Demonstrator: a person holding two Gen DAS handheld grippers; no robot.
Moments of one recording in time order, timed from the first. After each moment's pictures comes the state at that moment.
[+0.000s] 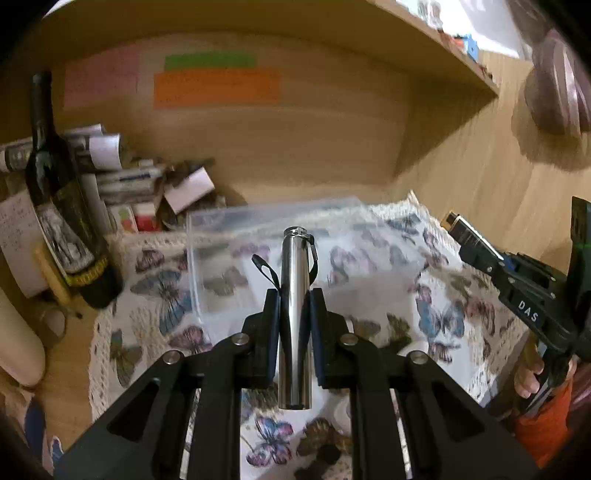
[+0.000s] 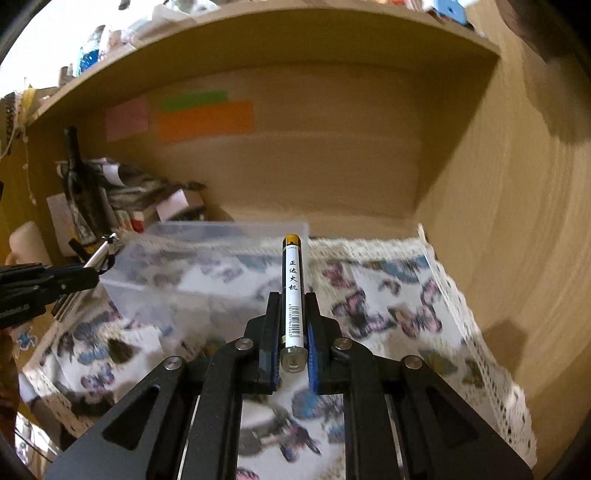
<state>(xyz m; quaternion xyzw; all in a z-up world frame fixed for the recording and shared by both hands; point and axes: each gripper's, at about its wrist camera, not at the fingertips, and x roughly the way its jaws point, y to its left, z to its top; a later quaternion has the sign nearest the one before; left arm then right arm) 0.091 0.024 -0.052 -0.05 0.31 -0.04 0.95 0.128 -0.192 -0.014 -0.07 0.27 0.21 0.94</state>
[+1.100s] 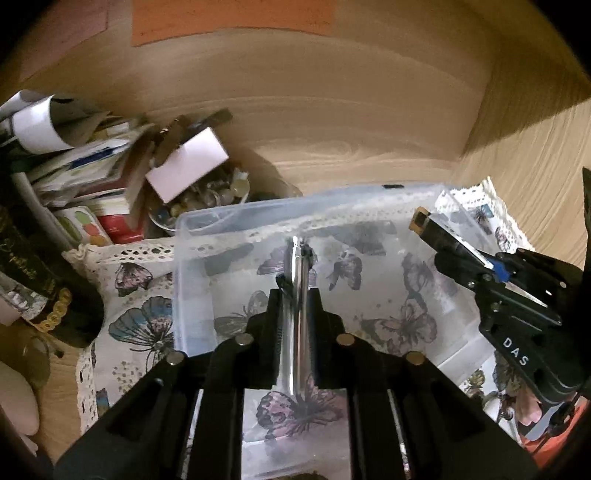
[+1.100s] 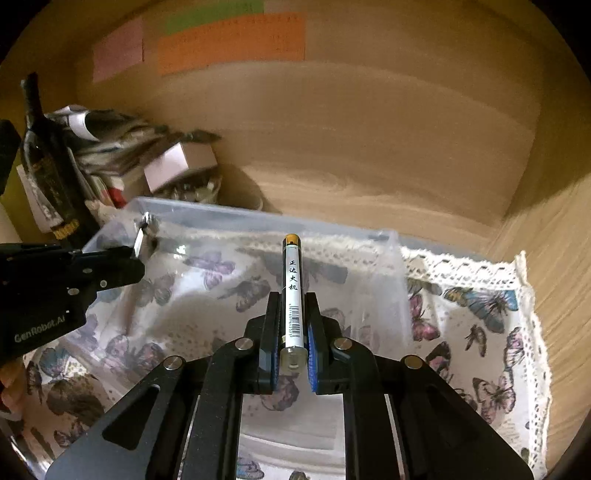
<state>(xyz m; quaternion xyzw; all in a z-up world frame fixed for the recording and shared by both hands) 0.225 0.041 -0.096 -0.06 0.41 0.02 0.91 0.246 -0.106 -0.064 -0.13 0.37 0.25 0.88</state>
